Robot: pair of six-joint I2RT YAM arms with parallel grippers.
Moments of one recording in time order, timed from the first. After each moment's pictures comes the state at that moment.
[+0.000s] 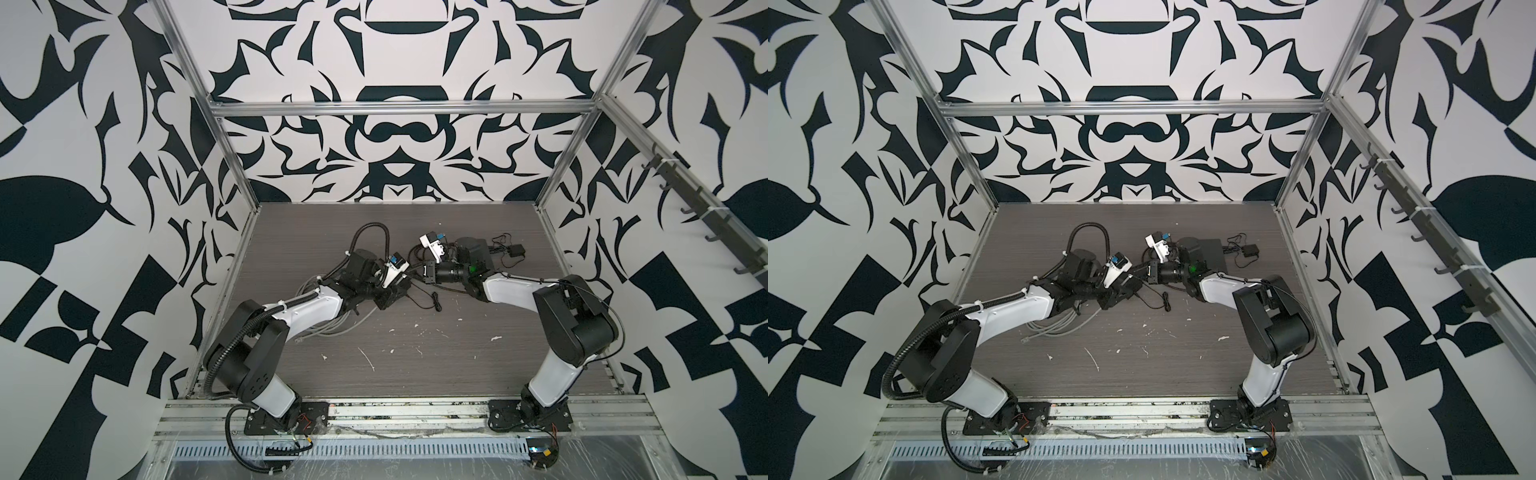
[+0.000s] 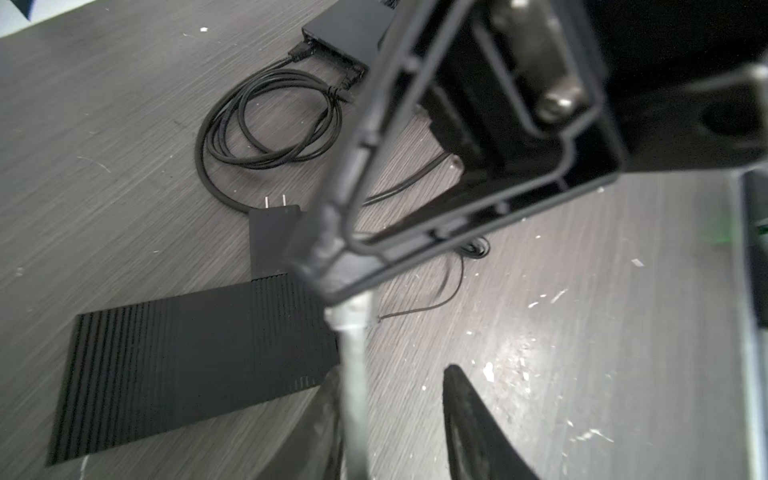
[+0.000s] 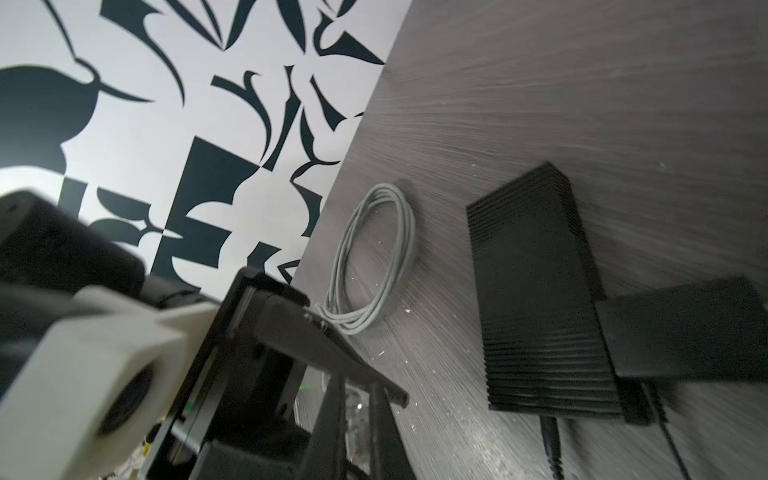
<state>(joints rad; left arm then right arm) -0.65 1.56 0.83 0.06 0.37 0.17 0.41 1.75 0.88 0.41 -0.90 0.69</state>
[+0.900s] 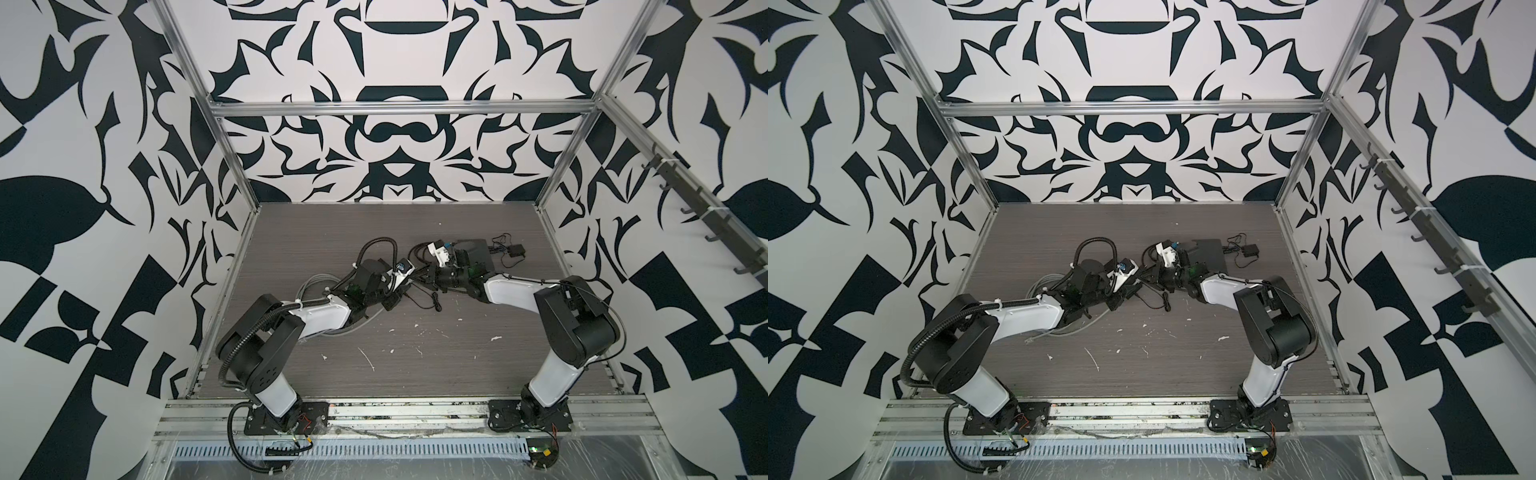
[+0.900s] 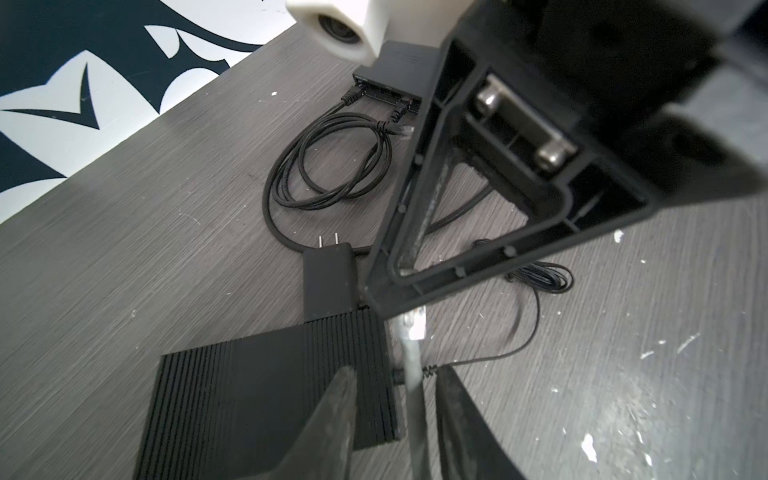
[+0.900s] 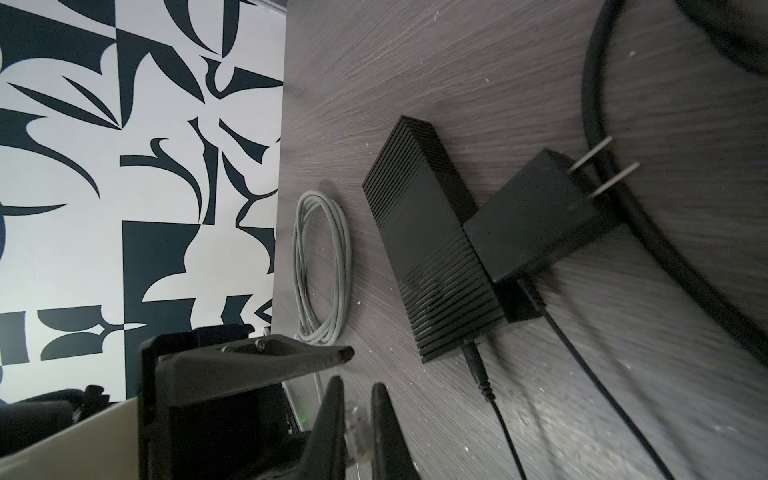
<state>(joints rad) -0.71 1.63 0.77 0.33 0.20 0.24 0.41 1.74 0.87 0.25 -0.75 0.83</state>
